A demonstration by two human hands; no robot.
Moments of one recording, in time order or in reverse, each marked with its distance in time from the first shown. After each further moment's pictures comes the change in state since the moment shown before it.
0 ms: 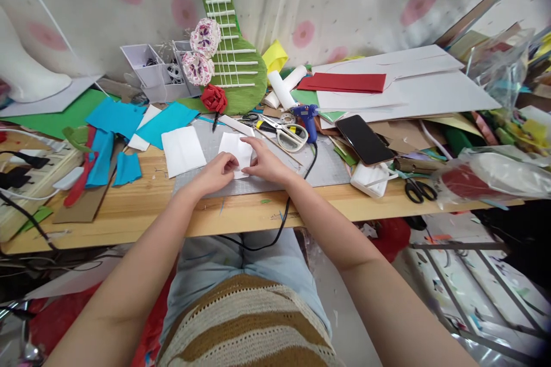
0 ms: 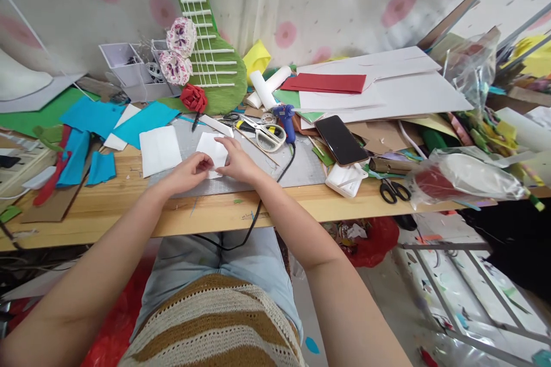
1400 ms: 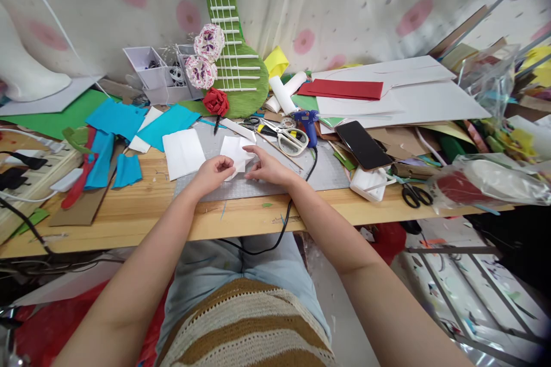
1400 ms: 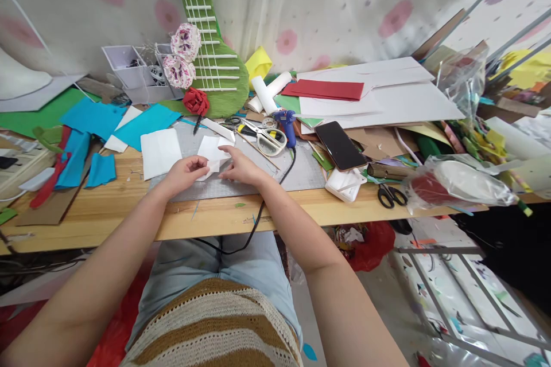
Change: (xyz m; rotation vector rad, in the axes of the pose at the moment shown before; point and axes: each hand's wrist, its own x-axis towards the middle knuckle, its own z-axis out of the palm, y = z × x) left_hand 0.004 -0.011 0.001 -0.293 0.135 -0.093; right_hand 0.000 -0.003 -0.004 0.087 -0.152 0.181
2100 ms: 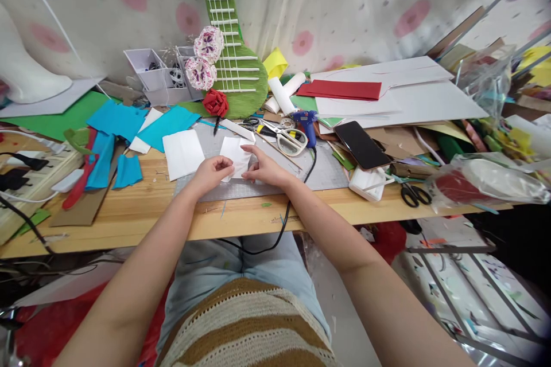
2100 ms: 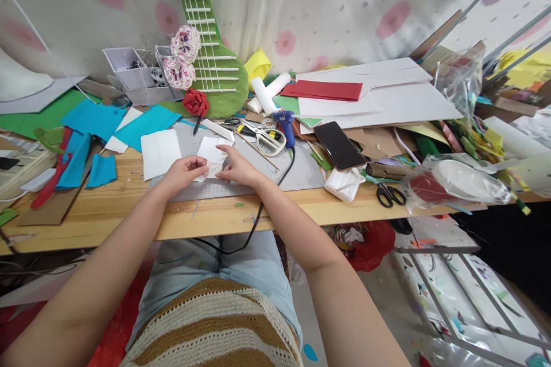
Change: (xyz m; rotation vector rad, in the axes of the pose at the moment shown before) left_hand -0.002 0.008 -0.002 -0.129 0.034 -0.099; right_hand -0.001 -0.001 0.007 0.070 -0.008 -0.014
